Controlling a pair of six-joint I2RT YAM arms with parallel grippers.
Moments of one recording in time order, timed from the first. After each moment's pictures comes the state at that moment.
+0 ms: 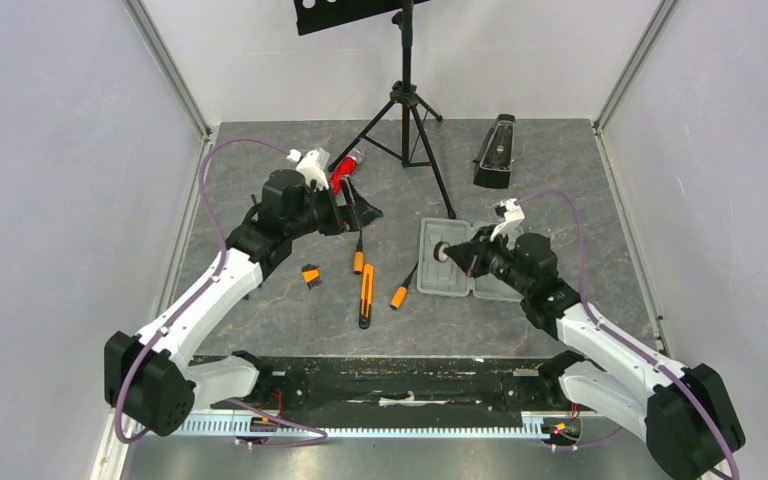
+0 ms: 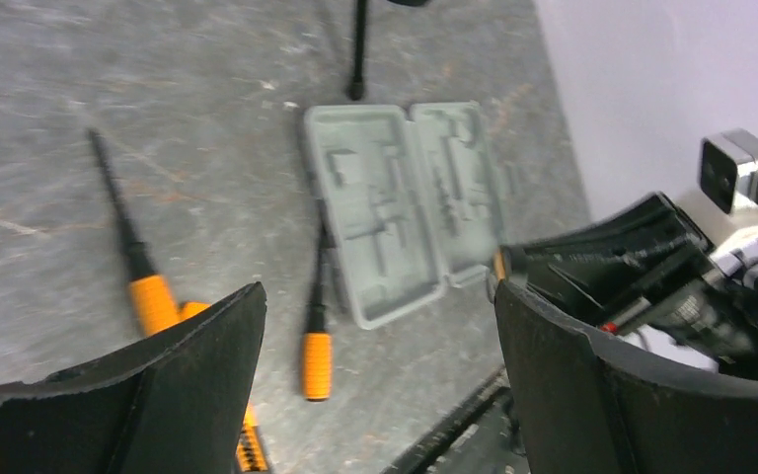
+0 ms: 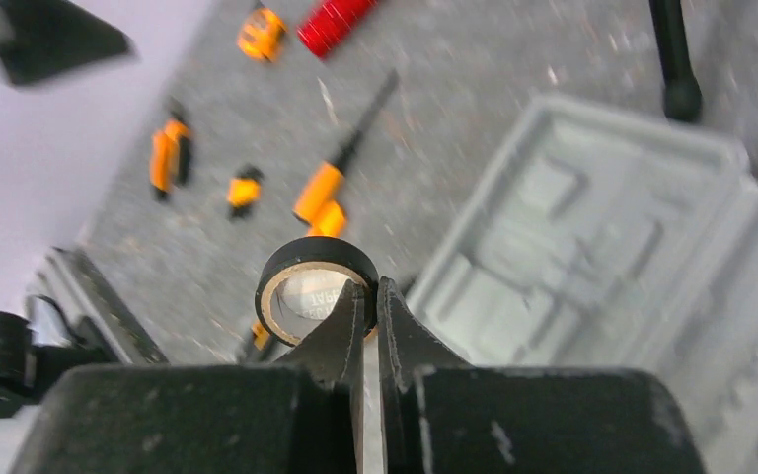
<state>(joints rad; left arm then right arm) -0.45 1.17 0.97 -0.25 0.26 -0.58 0.50 0.94 0.42 0.17 -0.20 0.46</state>
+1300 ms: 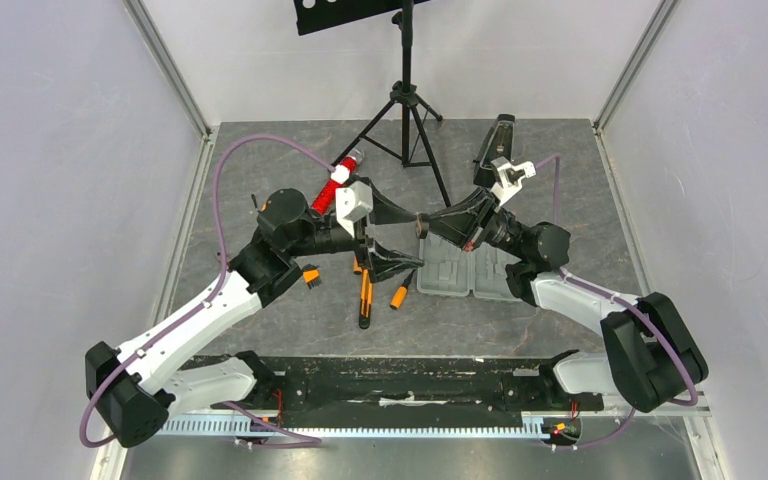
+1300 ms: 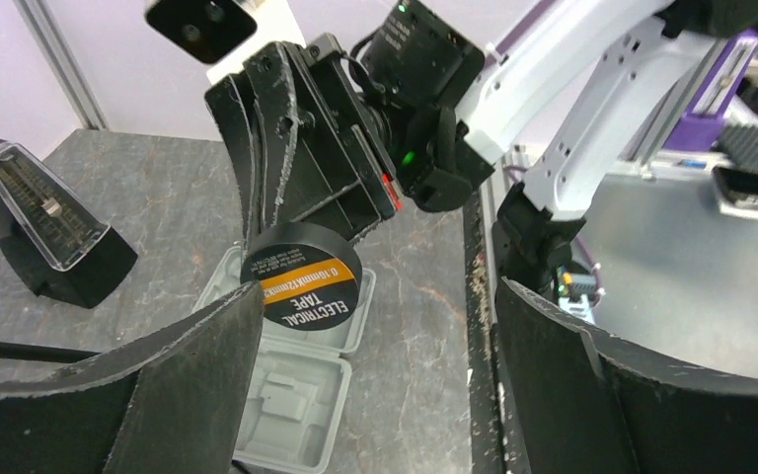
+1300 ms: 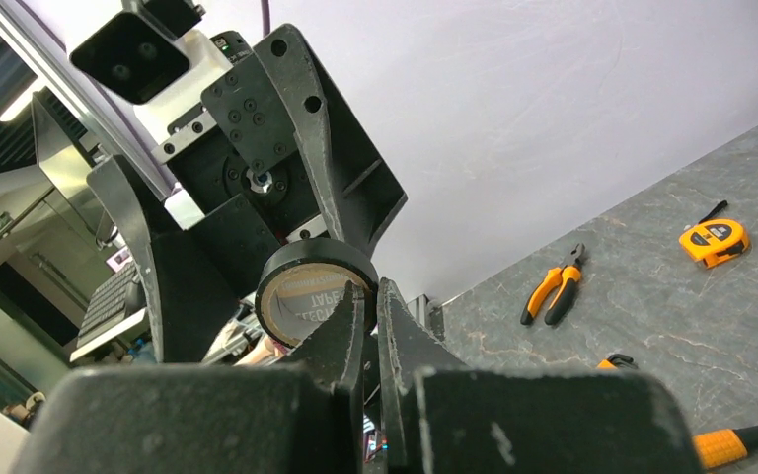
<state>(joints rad) -0.72 1.07 0.95 0.21 0.74 -0.10 0.43 1.32 0.54 1.42 -0.77 1.13</state>
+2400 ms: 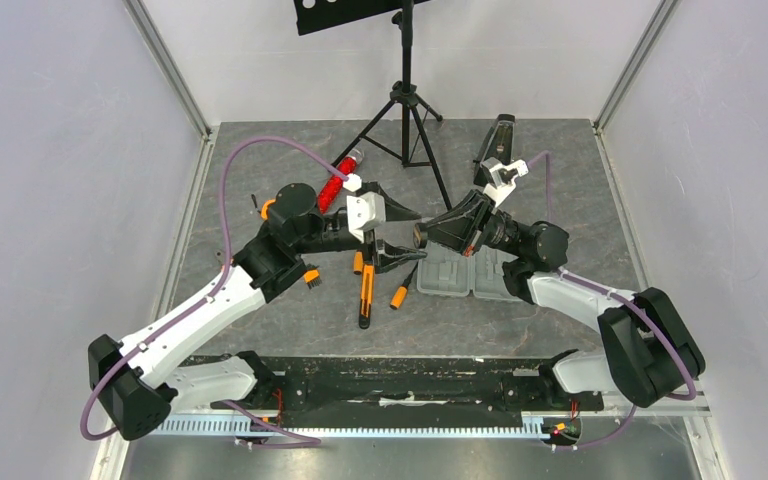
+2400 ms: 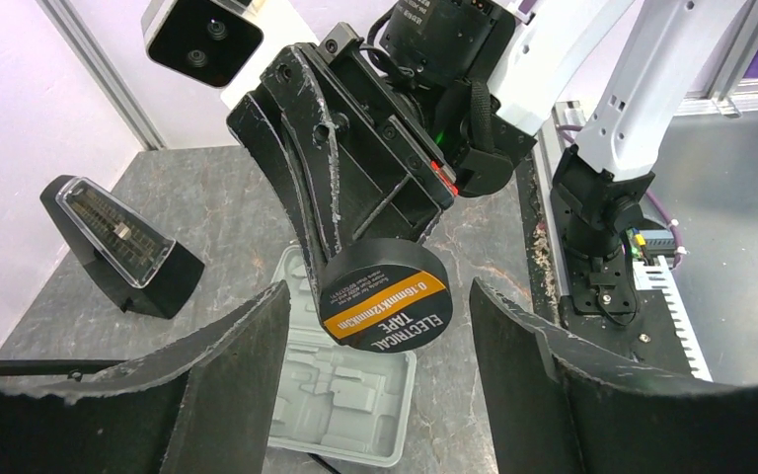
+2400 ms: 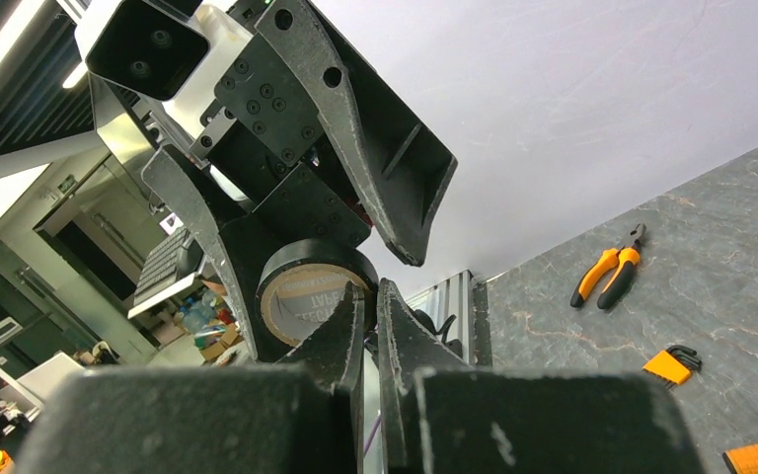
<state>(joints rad) -0.77 1.10 1.01 0.11 0.71 0.17 0.46 1.34 0.56 1.48 -0.85 1.22</state>
